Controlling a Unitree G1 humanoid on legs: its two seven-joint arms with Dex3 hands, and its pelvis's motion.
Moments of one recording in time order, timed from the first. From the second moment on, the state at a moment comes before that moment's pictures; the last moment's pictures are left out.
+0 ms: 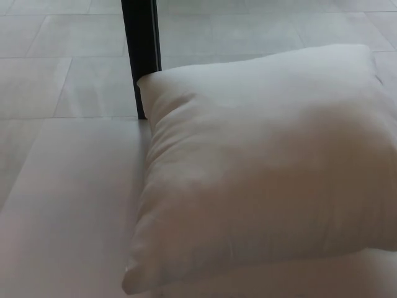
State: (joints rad) left_arm 0.36 0.58 0.40 1.00 -0.08 0.10 -0.22; right_arm 0.31 -0.67 -0.64 1.12 0.12 -0.04 0.10
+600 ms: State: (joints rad) left_arm 0.00 0.73 0.67 0.66 -0.26 0.19 -0.29; right_arm -0.10 -0.86 -0.99 0.97 0.34 -0.03 0.19
